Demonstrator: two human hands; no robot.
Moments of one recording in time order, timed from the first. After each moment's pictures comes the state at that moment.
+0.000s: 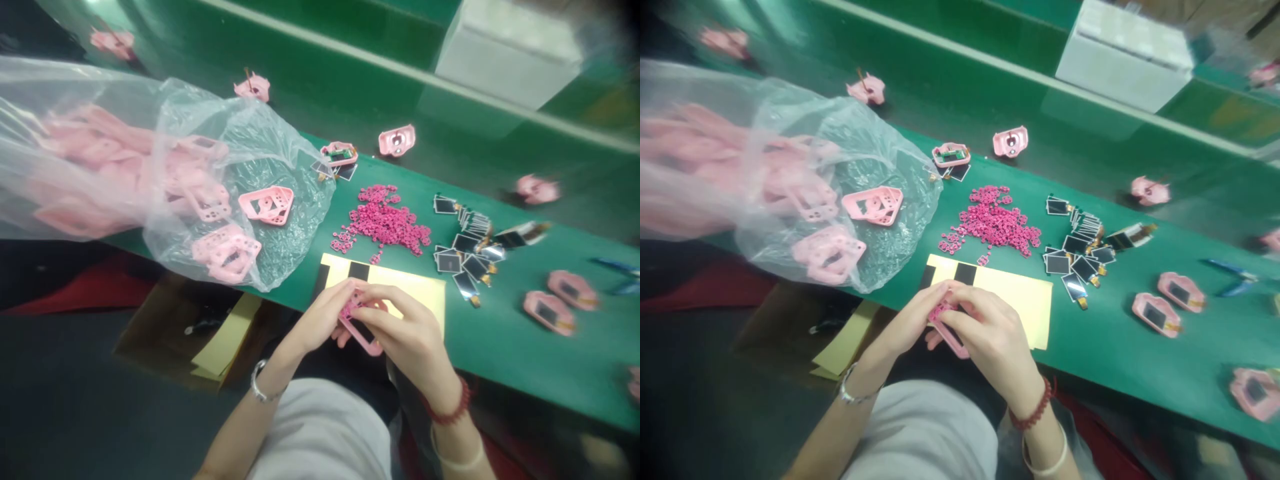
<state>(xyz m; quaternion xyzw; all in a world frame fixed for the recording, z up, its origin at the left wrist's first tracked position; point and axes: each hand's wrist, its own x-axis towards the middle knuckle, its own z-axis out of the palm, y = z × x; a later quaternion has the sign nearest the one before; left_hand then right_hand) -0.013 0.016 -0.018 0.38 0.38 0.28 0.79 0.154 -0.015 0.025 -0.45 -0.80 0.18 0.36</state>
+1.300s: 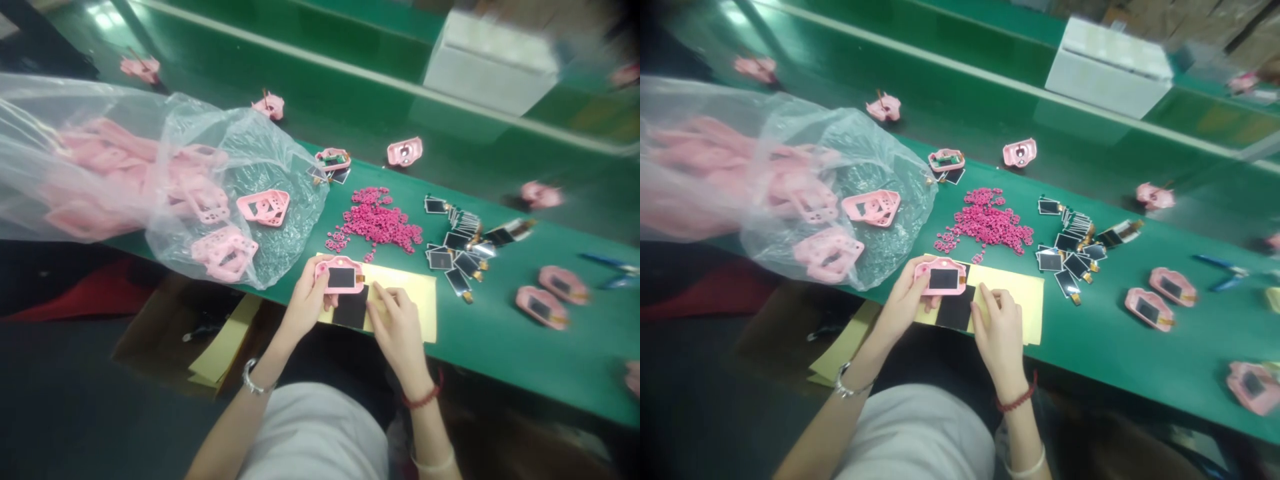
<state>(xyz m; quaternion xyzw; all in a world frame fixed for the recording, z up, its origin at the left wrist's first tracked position) -0.016 0.019 -0.035 0.44 0.49 0.42 0.62 0.167 -0.044 -0.049 -0.68 -0.67 0.14 0.28</state>
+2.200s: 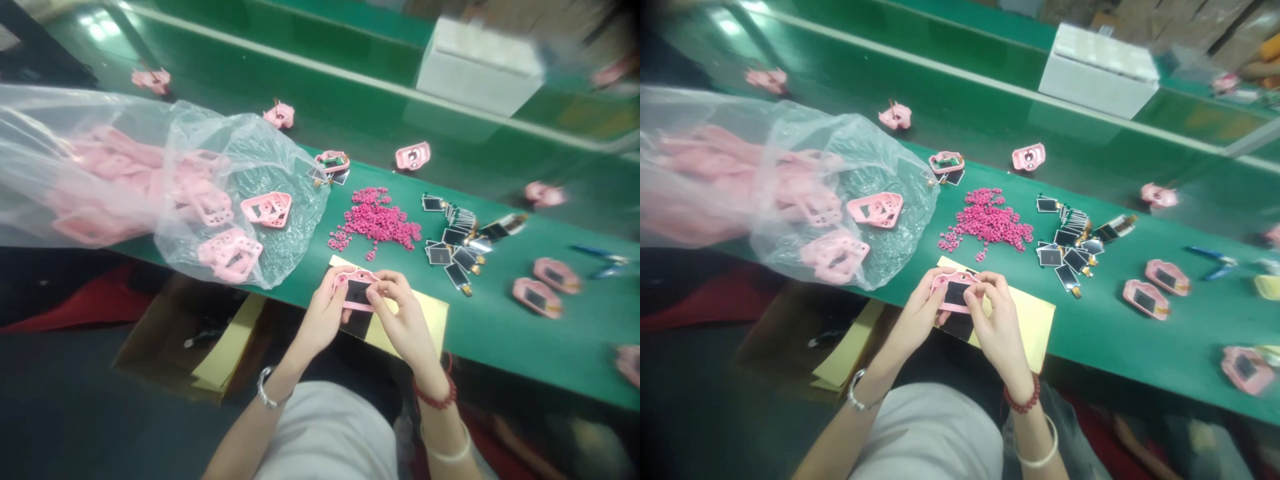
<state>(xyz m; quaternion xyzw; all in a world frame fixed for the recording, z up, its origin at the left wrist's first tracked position) -0.007 0.000 -0.027 0.46 0.46 0.37 0.67 0.149 -0.030 -0.006 -0.63 -0.55 0.37 0.41</state>
